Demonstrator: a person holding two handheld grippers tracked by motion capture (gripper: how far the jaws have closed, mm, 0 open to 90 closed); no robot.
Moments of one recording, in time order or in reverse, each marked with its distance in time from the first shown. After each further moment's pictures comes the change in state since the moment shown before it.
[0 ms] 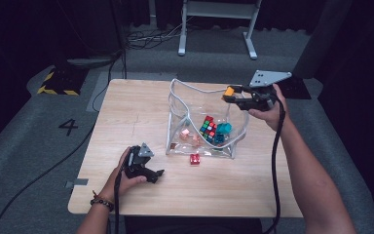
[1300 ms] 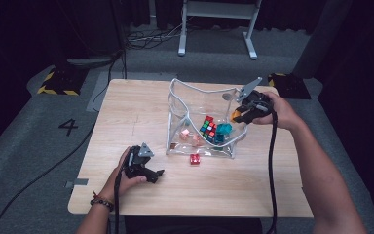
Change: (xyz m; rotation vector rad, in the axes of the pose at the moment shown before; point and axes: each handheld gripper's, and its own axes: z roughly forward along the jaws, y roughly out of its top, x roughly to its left) left arm 0.000 0.000 0.000 -0.001 -0.001 -0.001; right arm -0.019 -0.041 0.029 0.586 0.119 -0.117
